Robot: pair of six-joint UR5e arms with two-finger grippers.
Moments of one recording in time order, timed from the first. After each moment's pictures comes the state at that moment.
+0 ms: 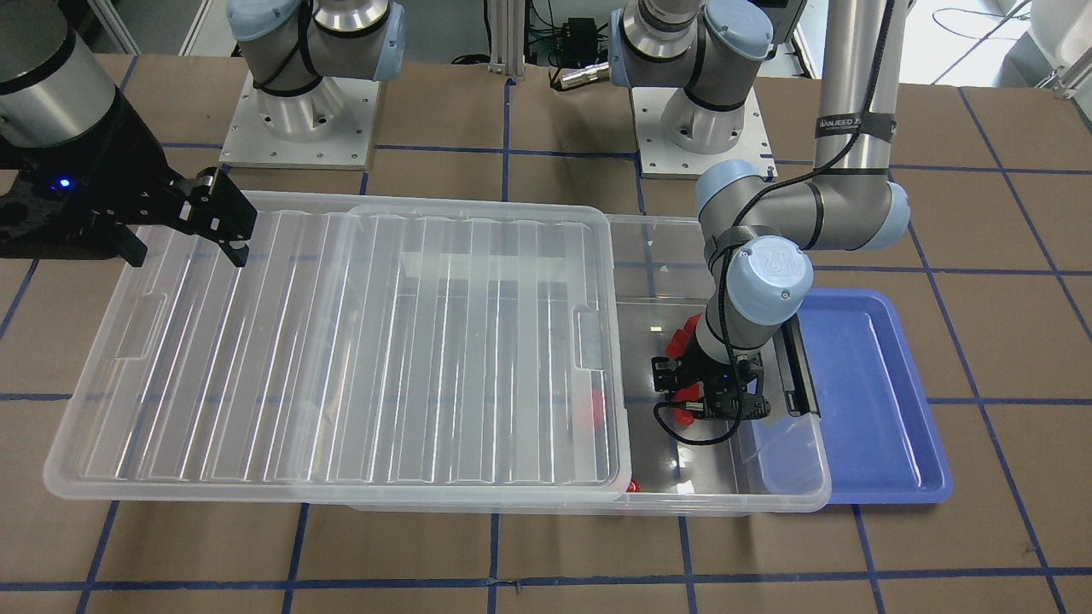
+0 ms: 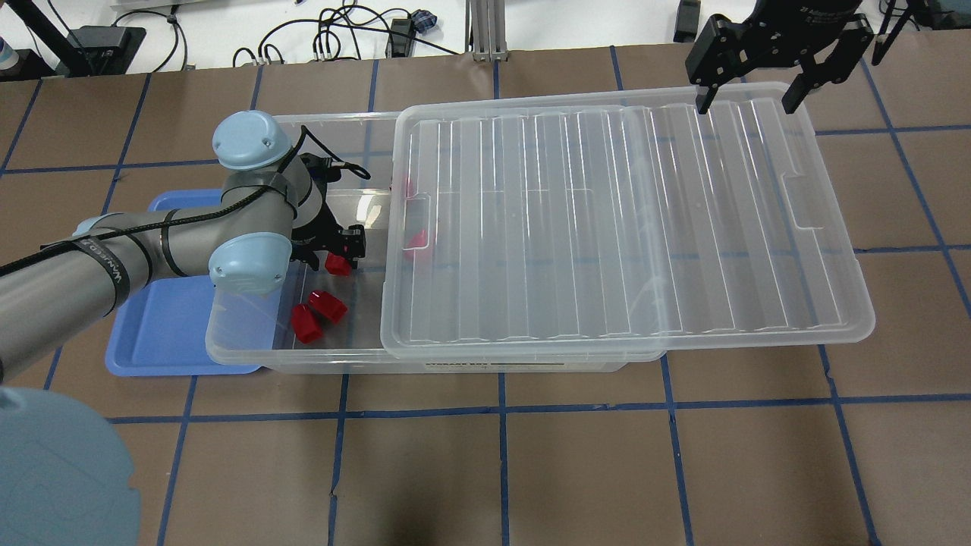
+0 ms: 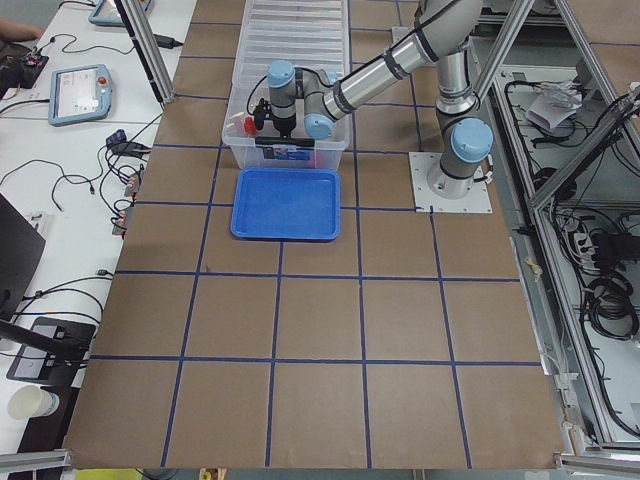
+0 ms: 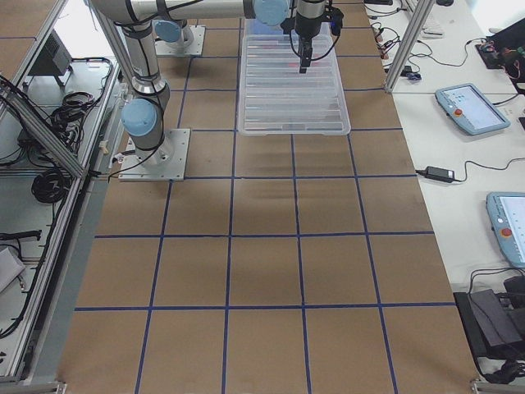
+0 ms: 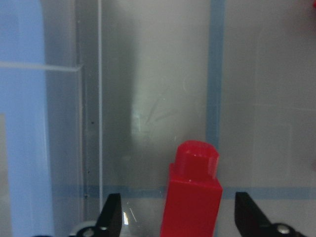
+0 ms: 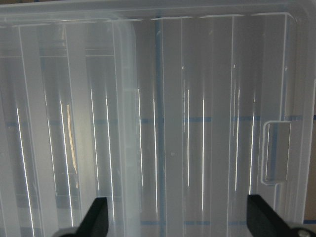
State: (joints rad) left arm -1.53 -1.96 -1.93 -0.82 1.58 0.02; right arm 1.50 -1.43 1.36 -1.49 -1.53 -0.06
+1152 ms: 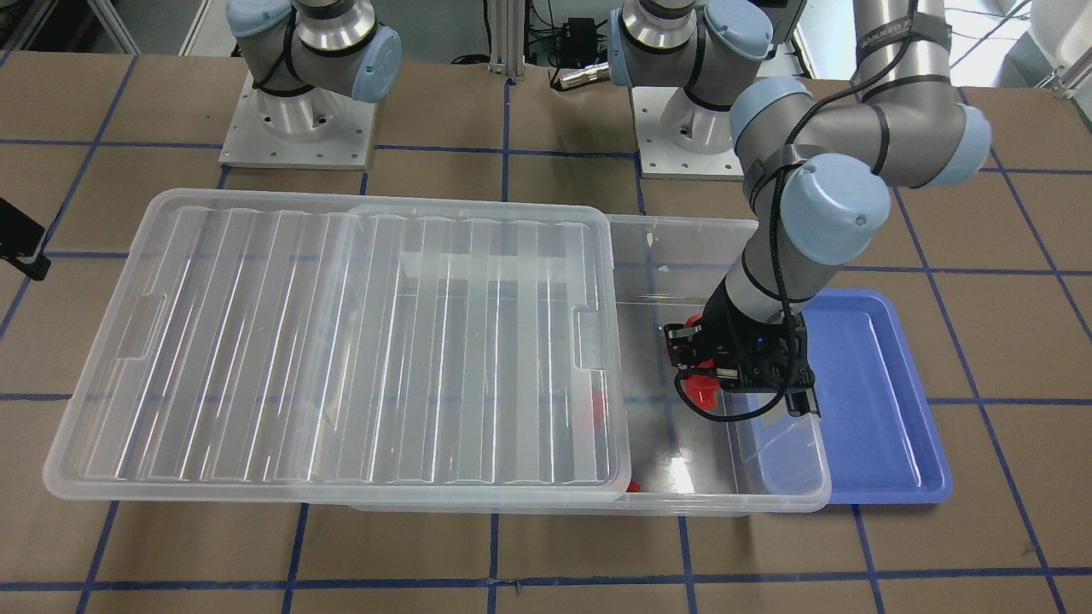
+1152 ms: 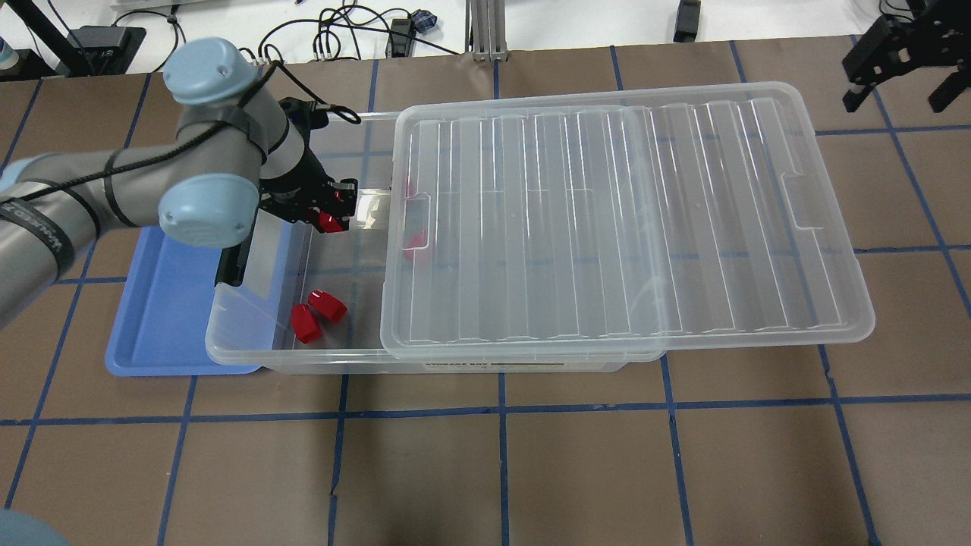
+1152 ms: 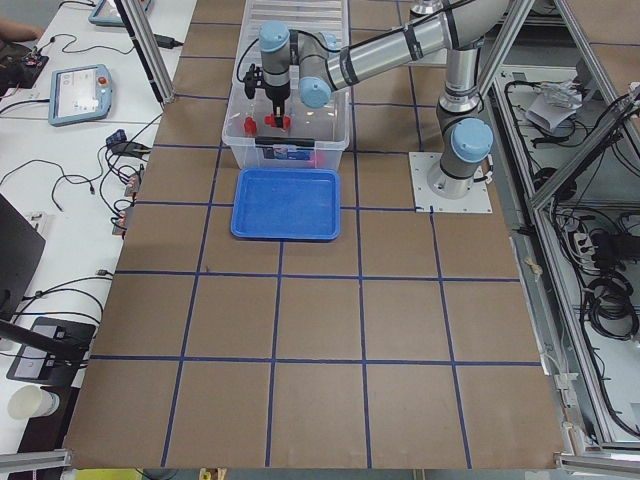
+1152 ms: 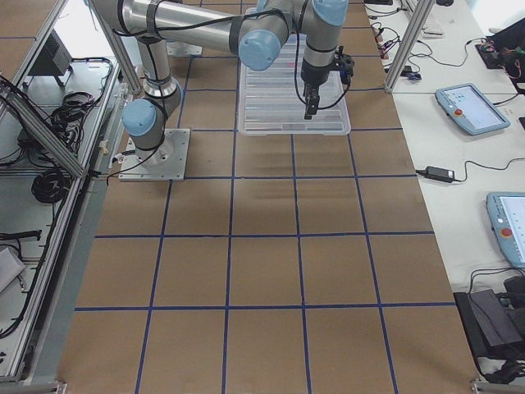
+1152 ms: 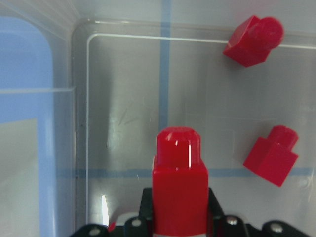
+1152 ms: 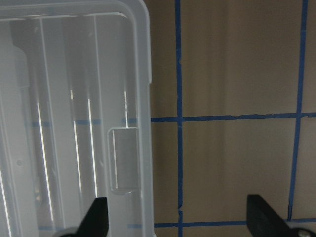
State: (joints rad) left arm -1.54 -1.82 -1.70 -1.20 1.50 -0.01; right arm 1.17 -1.41 1.39 -1.51 -1.58 -0.38
